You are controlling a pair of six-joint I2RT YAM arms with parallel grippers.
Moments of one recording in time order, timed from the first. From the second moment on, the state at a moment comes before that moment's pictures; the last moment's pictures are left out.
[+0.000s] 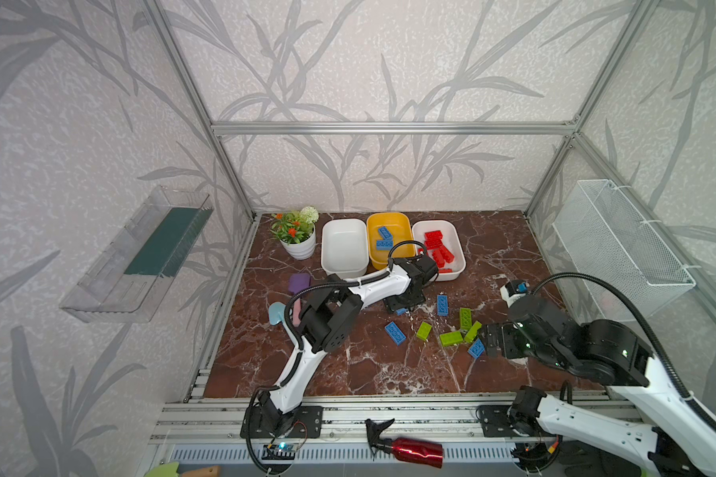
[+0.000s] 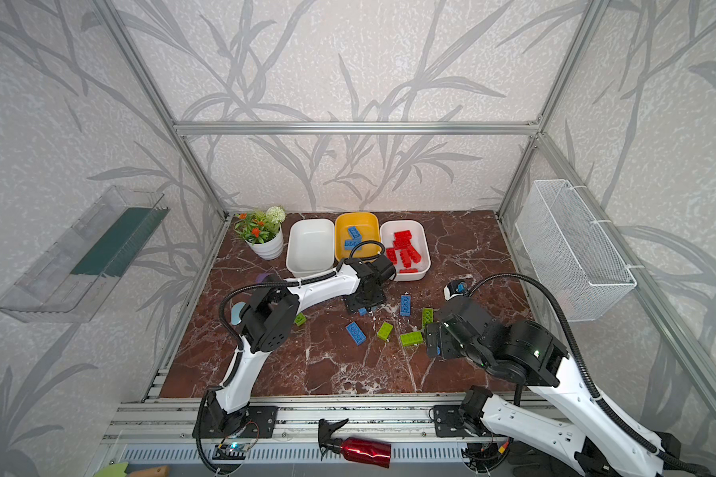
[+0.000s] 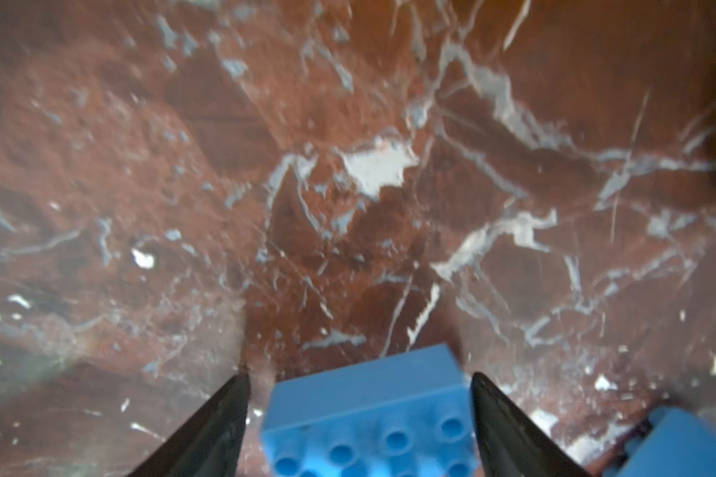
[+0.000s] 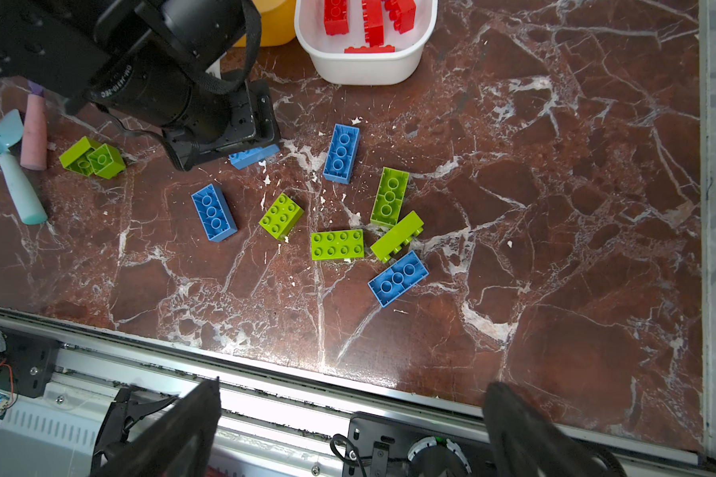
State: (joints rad) left arm -0.83 2.23 1.76 -0.93 -0.16 -1.17; right arm 0.89 0.82 1.20 -1.43 0.31 0.69
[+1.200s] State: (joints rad) left arm -0.54 2.46 2.54 -1.04 -0.26 -0.85; right arm 0.76 1.07 1.30 -1.23 0.30 0.52
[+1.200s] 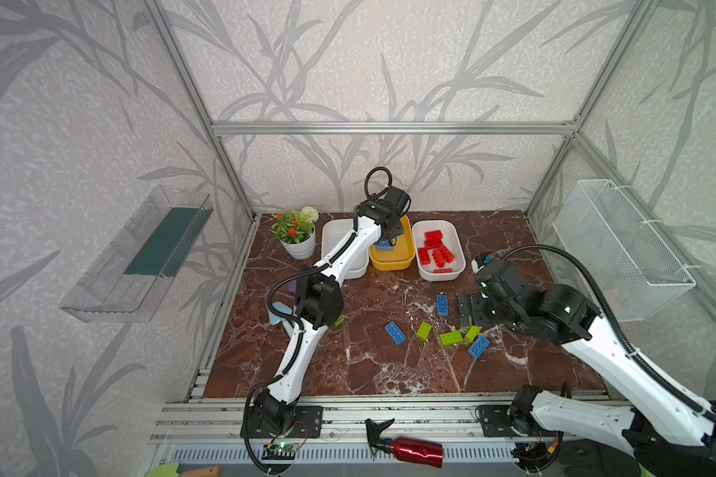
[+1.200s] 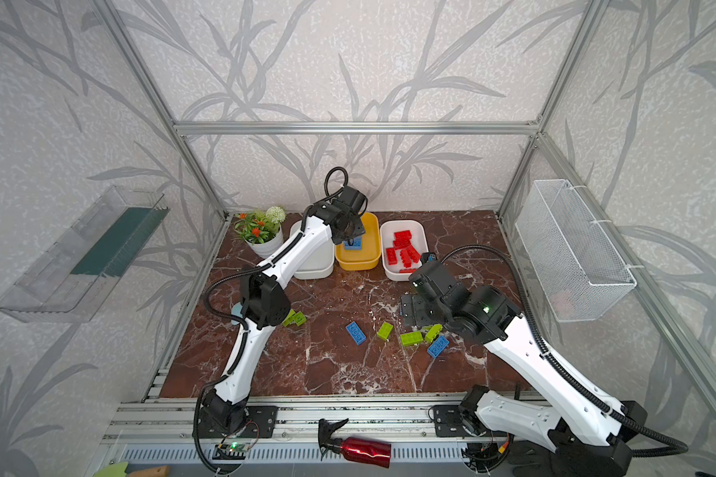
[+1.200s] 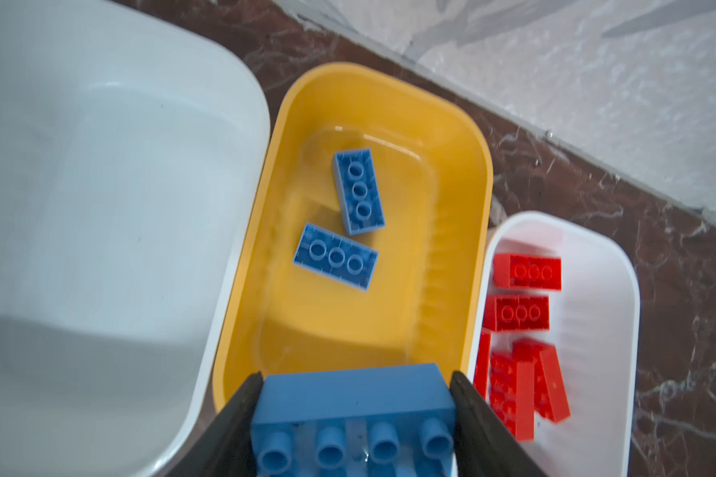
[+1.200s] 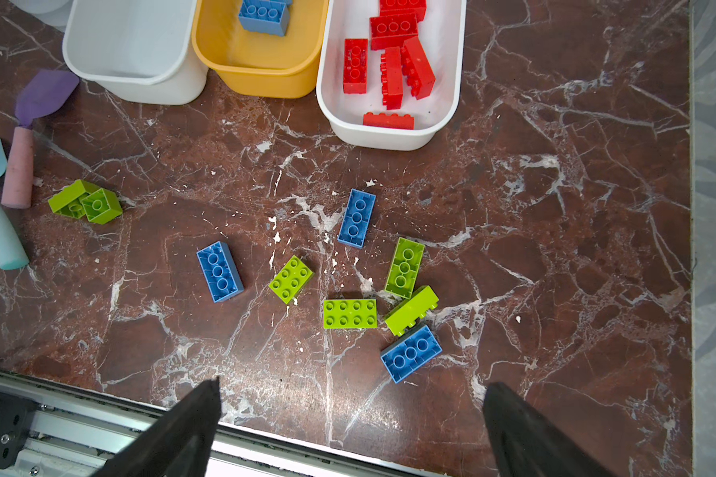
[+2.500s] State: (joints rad) left arm -0.79 1.76 1.35 -0.77 -0.18 -1.06; right arm 0.69 0.91 1.21 -1.27 0.14 0.53
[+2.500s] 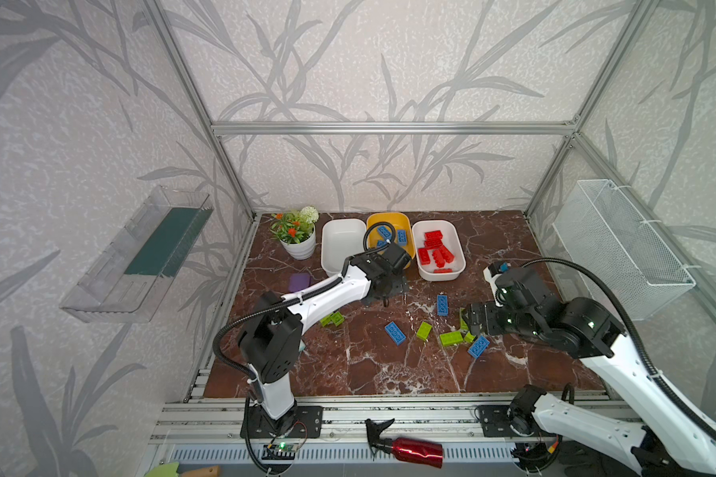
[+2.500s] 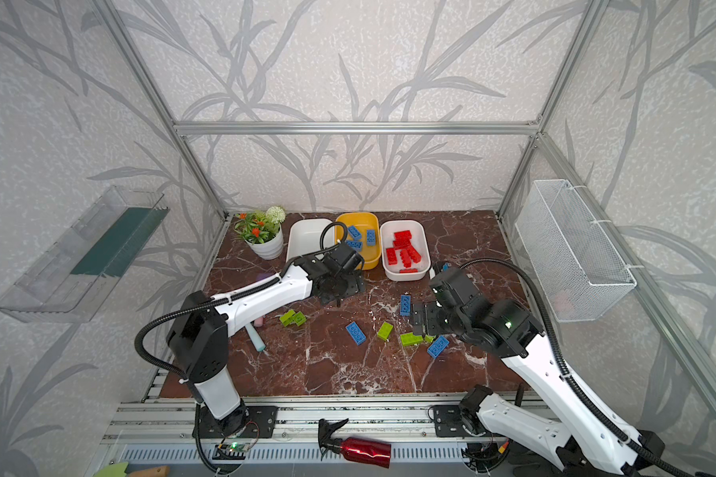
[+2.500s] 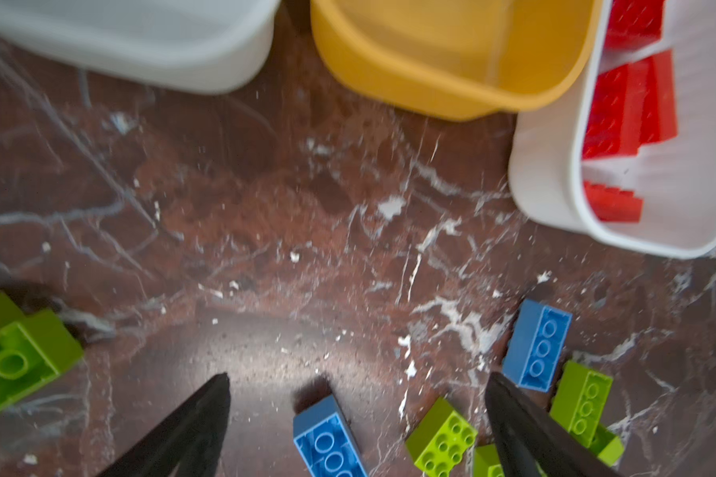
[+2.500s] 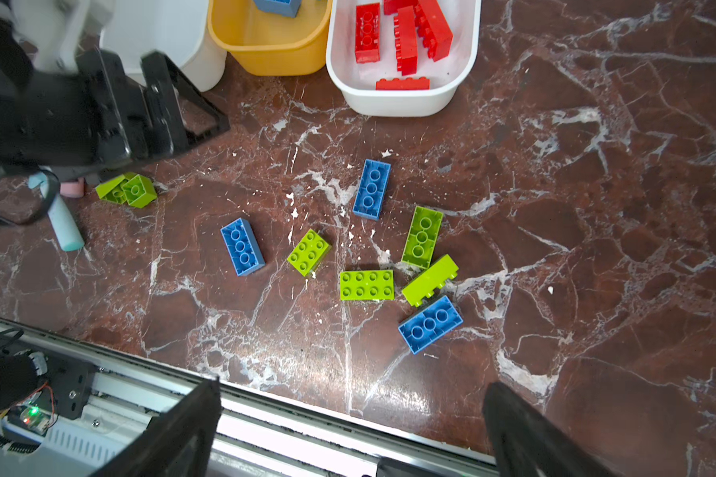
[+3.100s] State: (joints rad) left arm -1.00 1.84 1.23 -0.73 -0.22 -1.38; right arm 0.70 0.70 1.14 -1.45 0.09 0.53
